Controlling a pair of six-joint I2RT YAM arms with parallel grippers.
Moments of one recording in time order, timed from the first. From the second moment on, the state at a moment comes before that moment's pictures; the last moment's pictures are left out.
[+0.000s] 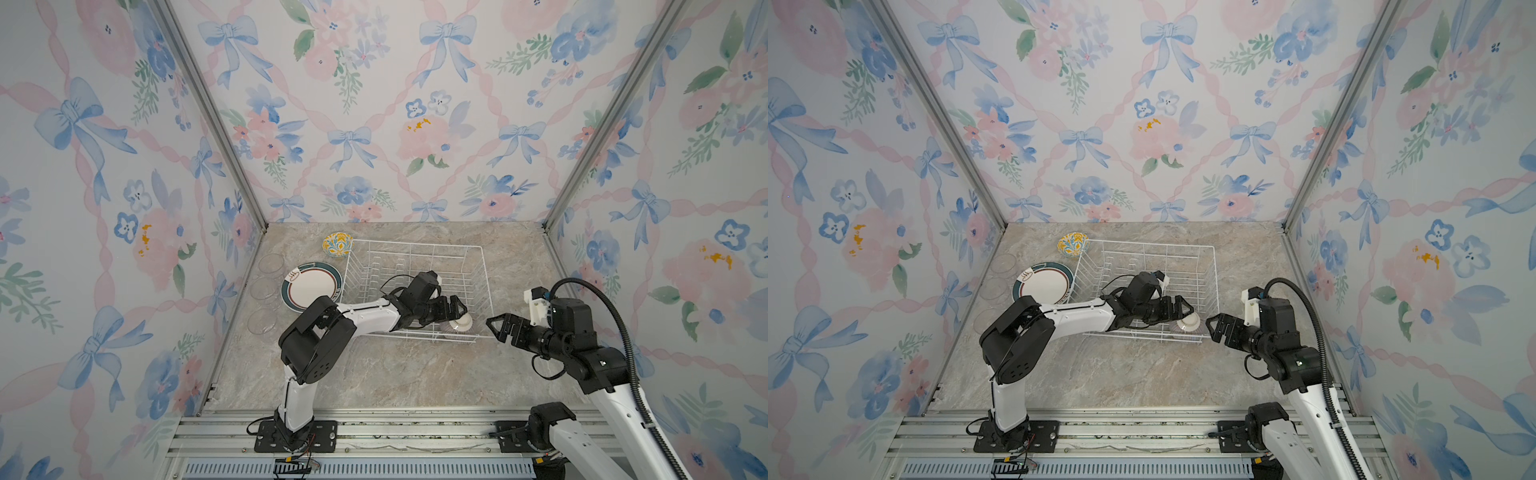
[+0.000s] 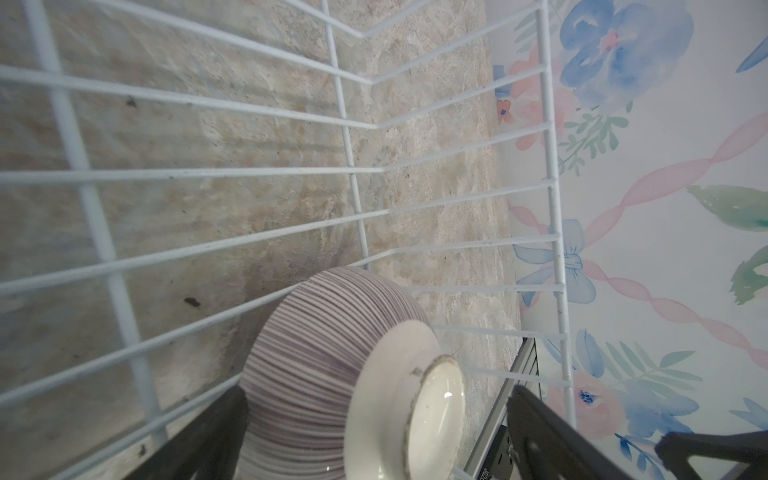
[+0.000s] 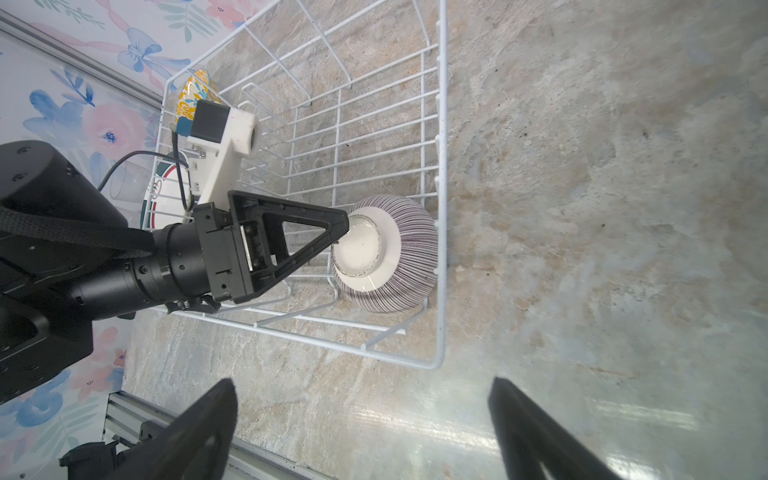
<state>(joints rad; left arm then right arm) -0.84 1.93 1.19 0.07 0.32 -0.88 0.18 0.68 0.75 -0.83 -0.31 0.49</state>
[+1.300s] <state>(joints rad) -0.82 1.92 1.08 0.23 0.41 -0.98 0.14 0.71 0.75 -0.84 -0.31 0.46</state>
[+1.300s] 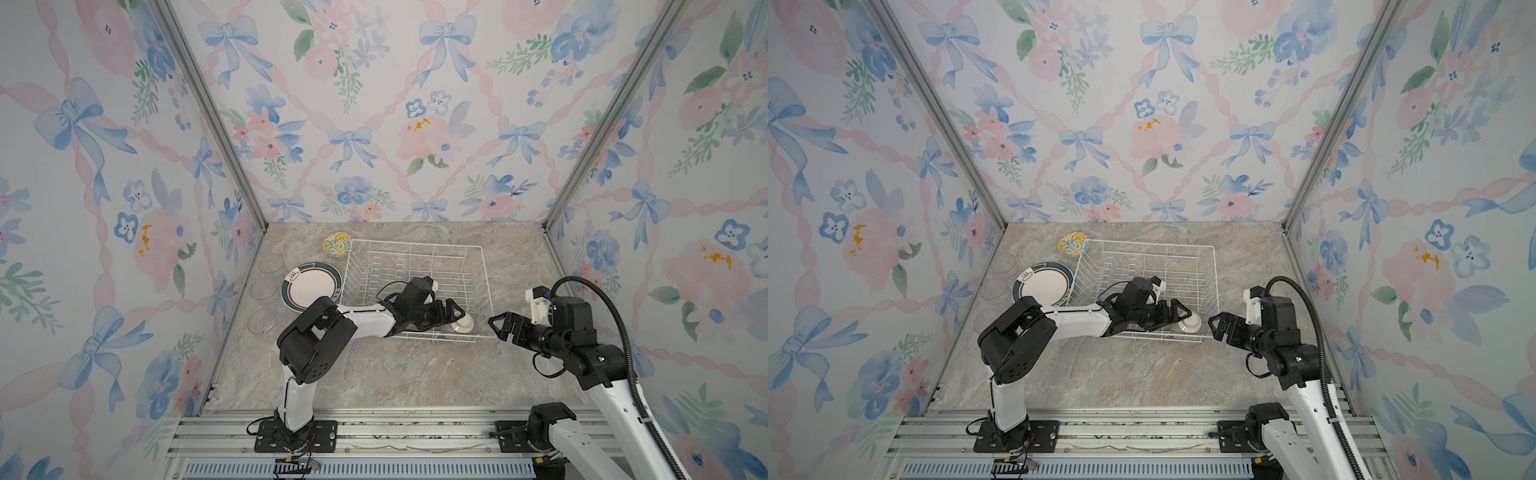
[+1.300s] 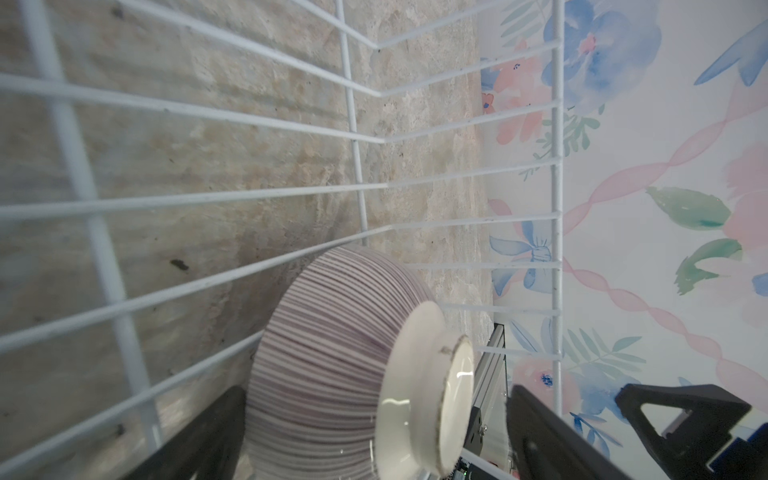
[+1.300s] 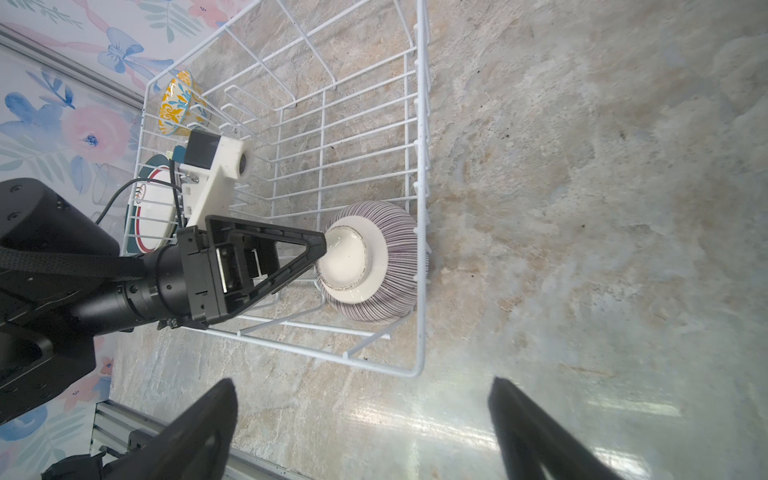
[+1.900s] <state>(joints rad) -0.83 1.84 0.96 0.38 0.41 -1.06 0.13 0.71 0.75 -0.84 -0.32 0.46</state>
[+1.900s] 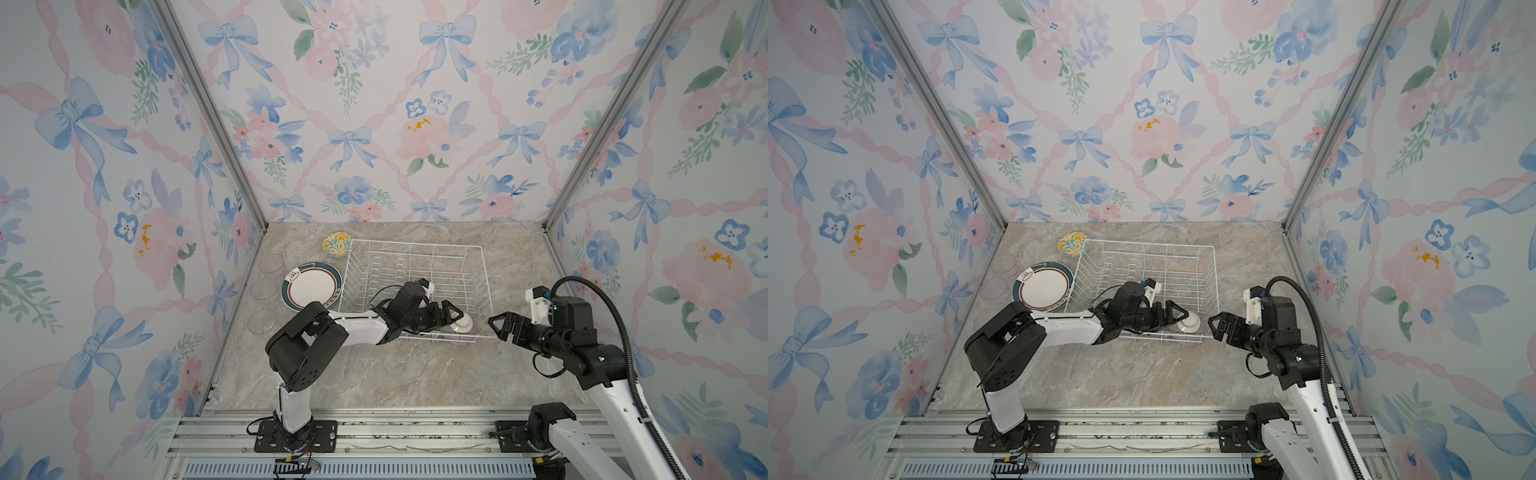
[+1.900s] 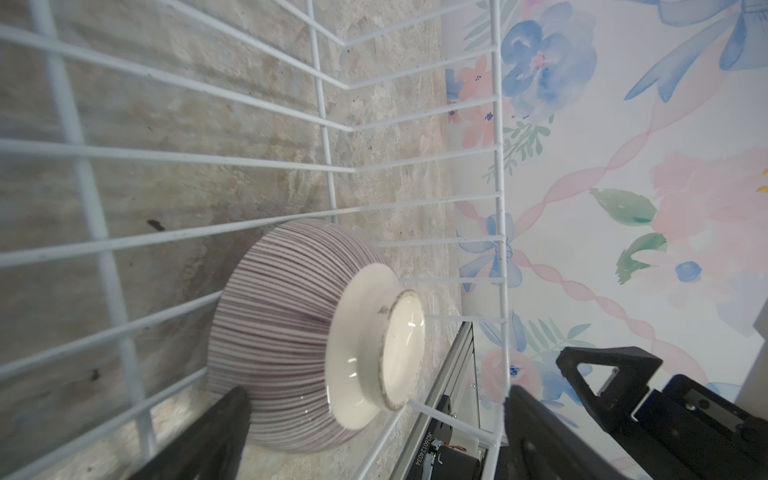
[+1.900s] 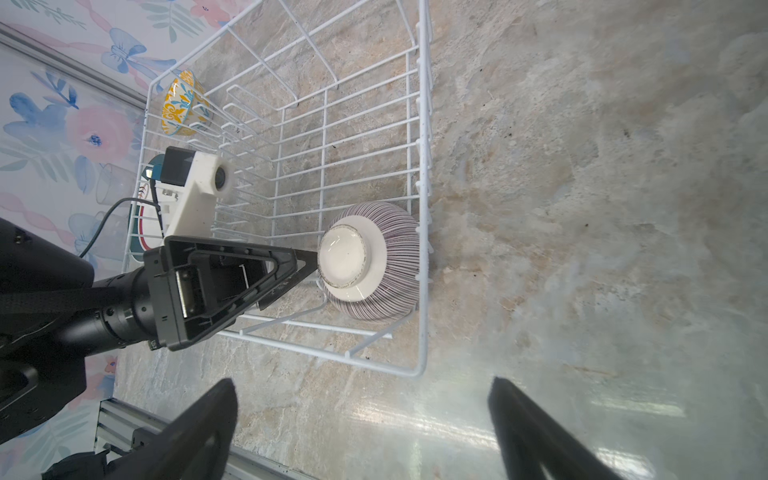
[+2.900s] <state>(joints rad) -0.87 1.80 1.01 0.14 0.22 -1.00 0.13 0.69 0.75 -0.85 -0.32 0.45</state>
